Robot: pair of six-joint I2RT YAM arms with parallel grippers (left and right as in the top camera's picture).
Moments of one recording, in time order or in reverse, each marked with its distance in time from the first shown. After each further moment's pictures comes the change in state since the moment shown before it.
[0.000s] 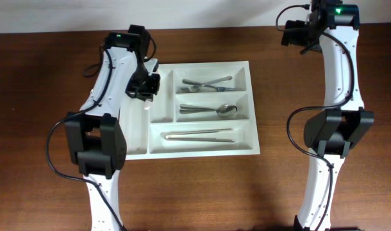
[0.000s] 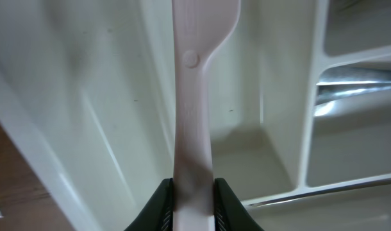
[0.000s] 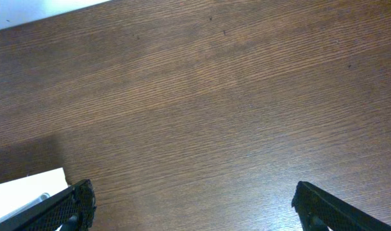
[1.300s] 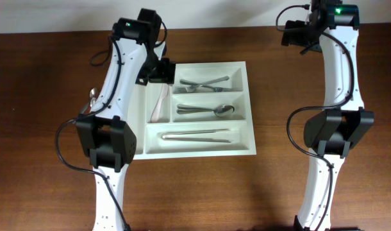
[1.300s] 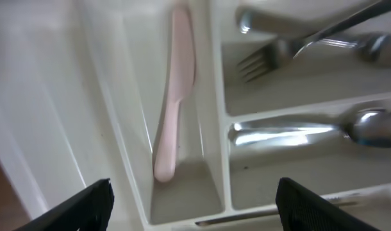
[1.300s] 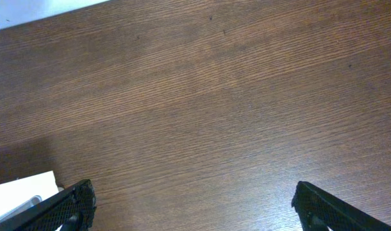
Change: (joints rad) left arm -0.045 0.113 0.351 -0.106 0.014 -0.093; right arm 0.000 0.000 0.000 0.000 0.000 0.000
